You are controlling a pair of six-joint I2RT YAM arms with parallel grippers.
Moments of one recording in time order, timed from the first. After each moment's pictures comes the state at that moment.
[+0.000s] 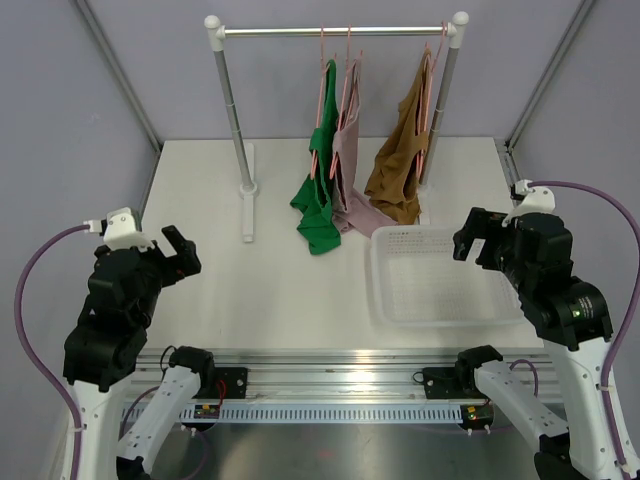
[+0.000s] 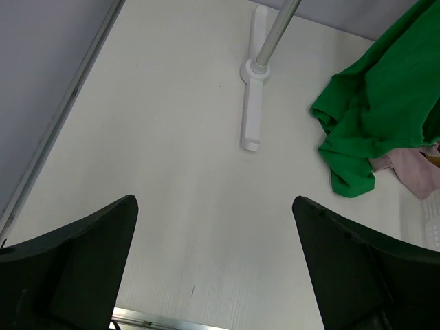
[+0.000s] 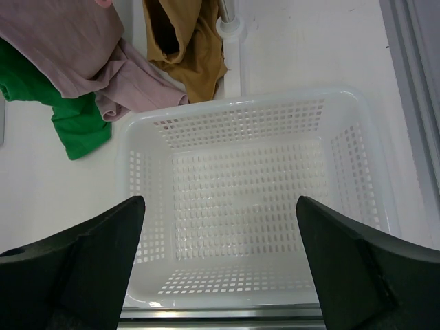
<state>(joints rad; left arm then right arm) -0.21 0.53 1.12 -0.95 -0.31 -0.32 0.25 0.75 1.25 -1.00 0.20 0.28</state>
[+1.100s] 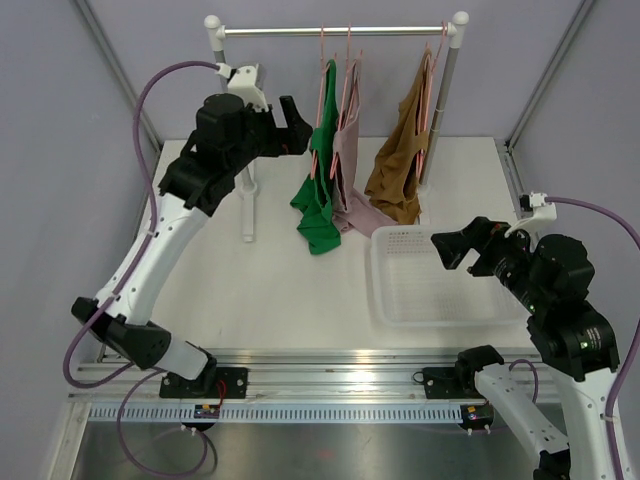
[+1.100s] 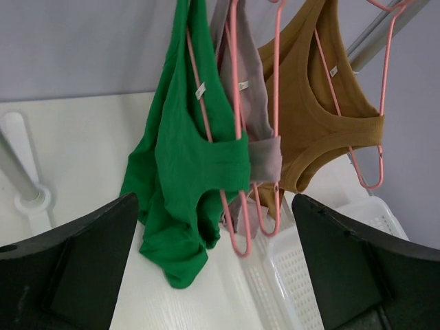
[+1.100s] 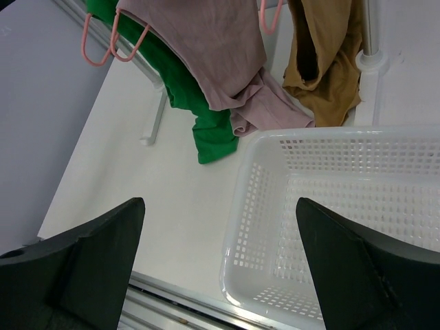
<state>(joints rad) -0.49 1.43 1.77 -0.55 -0.02 -0.37 0.25 0.62 1.18 -0.81 -0.13 0.44</state>
